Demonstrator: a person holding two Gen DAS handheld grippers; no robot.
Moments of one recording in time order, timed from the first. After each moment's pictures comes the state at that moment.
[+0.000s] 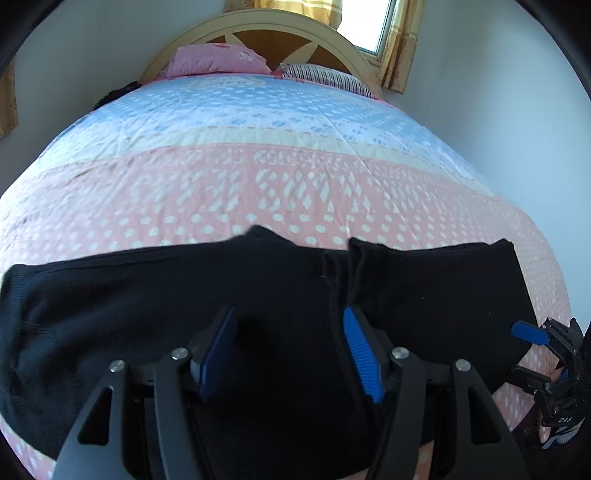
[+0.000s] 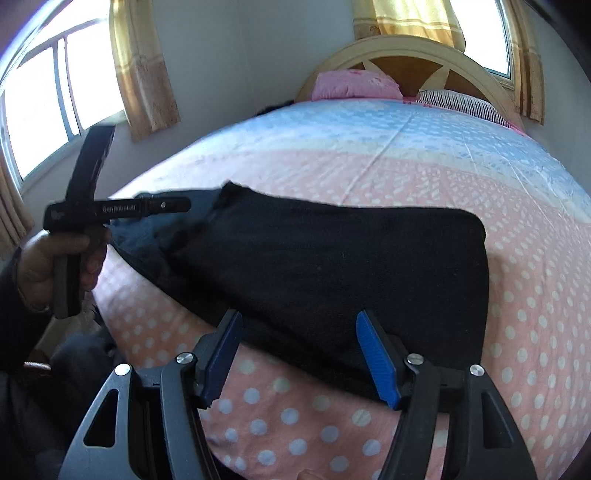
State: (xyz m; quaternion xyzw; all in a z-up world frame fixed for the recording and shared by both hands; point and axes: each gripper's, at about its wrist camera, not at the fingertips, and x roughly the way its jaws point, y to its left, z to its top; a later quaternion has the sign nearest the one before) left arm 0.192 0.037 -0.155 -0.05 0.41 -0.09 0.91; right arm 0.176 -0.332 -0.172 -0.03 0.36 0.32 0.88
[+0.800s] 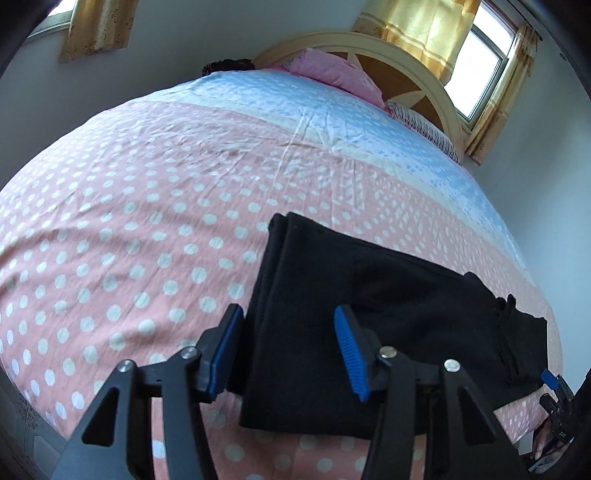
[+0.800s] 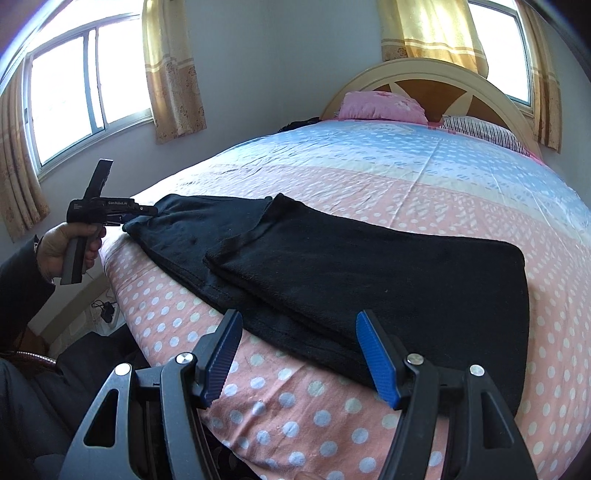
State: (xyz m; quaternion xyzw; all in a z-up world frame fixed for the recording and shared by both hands) left arm 0.141 0.253 -0.173 -0.20 0.40 0.03 0.90; right arm 0.154 -0.295 -0.170 -0.06 0.32 0.35 0.88
